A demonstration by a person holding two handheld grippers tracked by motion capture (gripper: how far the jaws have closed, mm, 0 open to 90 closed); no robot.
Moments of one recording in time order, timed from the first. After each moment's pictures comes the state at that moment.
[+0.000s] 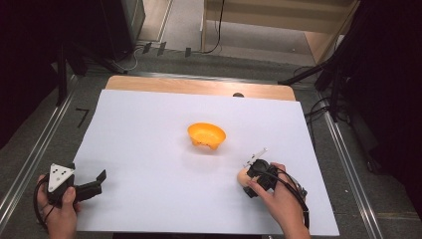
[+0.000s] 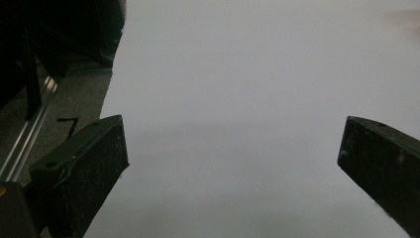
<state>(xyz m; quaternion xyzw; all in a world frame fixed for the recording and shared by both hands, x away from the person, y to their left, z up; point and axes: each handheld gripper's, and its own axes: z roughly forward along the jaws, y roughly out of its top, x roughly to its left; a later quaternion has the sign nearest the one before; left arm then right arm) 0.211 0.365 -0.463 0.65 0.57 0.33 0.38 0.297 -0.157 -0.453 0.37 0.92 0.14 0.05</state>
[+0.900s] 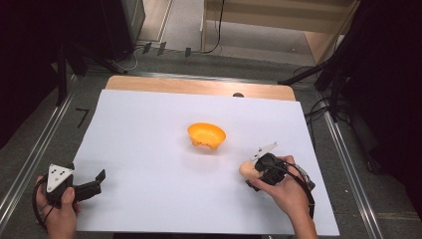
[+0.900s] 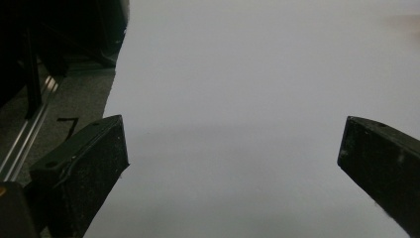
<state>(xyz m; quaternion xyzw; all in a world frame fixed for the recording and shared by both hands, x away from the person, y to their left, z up) 0.210 0.367 -0.463 0.65 0.57 0.33 0.38 0.308 -0.173 -0.431 0.33 0.92 0.20 0.06</state>
